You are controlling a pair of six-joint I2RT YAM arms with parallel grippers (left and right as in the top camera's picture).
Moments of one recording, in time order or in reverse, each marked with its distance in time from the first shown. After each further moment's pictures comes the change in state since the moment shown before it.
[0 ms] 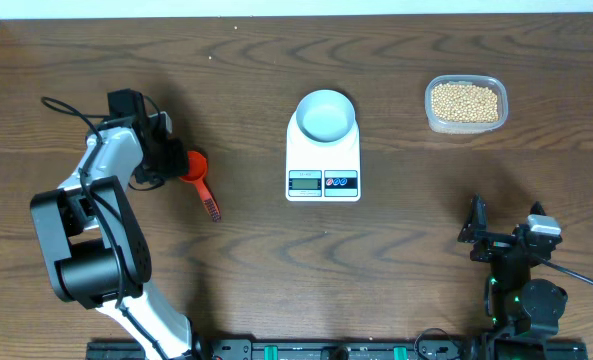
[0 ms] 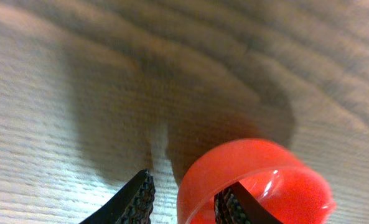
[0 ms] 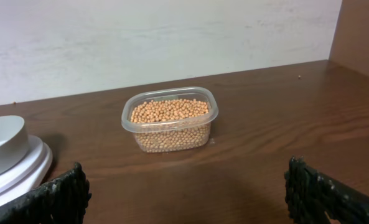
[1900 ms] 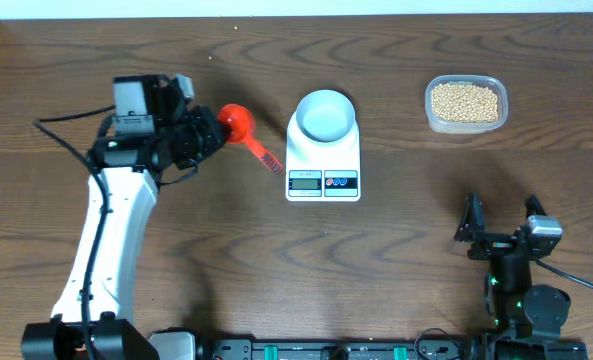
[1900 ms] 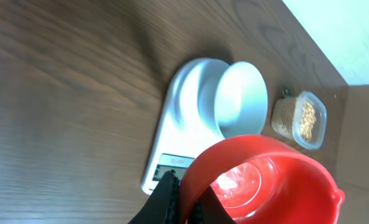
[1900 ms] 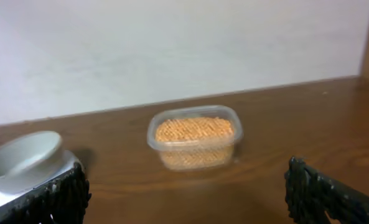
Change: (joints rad) left arm -0.203 -0.478 -0.043 0.005 0.342 -0.494; right arm 0.000 0.000 0.000 0.097 -0.095 0.048
